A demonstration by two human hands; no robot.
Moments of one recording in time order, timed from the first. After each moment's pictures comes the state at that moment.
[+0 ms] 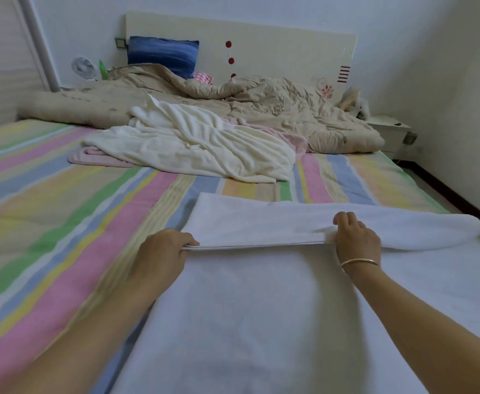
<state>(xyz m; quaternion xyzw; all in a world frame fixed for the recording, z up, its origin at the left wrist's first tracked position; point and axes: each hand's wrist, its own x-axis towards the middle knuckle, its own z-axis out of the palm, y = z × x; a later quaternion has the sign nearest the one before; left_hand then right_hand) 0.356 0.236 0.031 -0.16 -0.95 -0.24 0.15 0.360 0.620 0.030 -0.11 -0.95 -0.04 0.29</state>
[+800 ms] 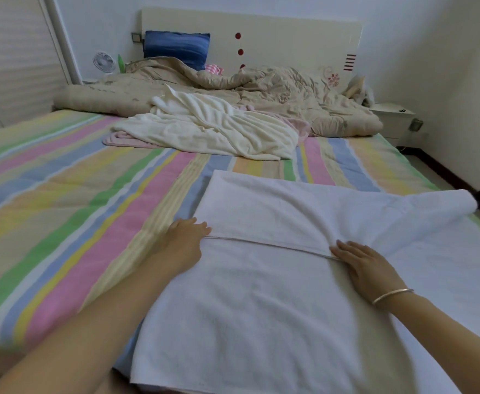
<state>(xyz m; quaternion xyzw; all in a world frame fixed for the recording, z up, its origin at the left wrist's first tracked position) 0.444 0.229 0.023 -0.18 -0.98 -0.09 0.02 0.534 0.636 -0.012 0.09 -0.98 0.01 0.16</state>
